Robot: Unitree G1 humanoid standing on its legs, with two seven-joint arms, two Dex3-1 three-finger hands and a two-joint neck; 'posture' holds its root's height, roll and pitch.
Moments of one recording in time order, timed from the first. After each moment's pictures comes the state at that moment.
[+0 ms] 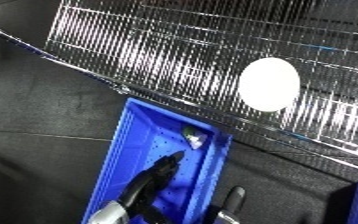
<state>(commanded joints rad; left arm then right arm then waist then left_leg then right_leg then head) -0.21 0.53 -0.36 0.65 -0.70 -0.27 -0.40 -0.43 -0.44 0.35 1.04 0.77 -0.20 0.11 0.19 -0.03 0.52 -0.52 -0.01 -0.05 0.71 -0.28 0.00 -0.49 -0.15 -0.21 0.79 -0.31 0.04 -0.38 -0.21</state>
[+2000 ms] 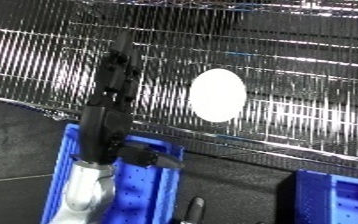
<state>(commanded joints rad) -0.55 0.51 -0.27 0.34 -0.55 -0.49 0.18 -0.44 -0.40 0.35 1.13 0.84 -0.15 0.27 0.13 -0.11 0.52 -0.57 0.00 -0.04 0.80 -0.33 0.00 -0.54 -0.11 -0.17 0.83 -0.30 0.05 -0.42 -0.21</state>
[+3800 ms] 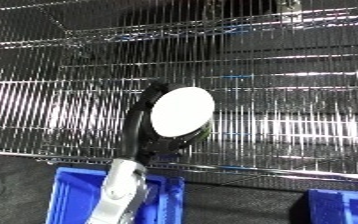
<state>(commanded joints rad) -0.85 0.48 -0.31 0.88 -0.65 -0.44 0.08 -0.46 -0.35 0.46 0.99 0.90 -0.17 0.21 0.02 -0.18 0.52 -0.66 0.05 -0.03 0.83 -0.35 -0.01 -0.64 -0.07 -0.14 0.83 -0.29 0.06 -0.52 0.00</state>
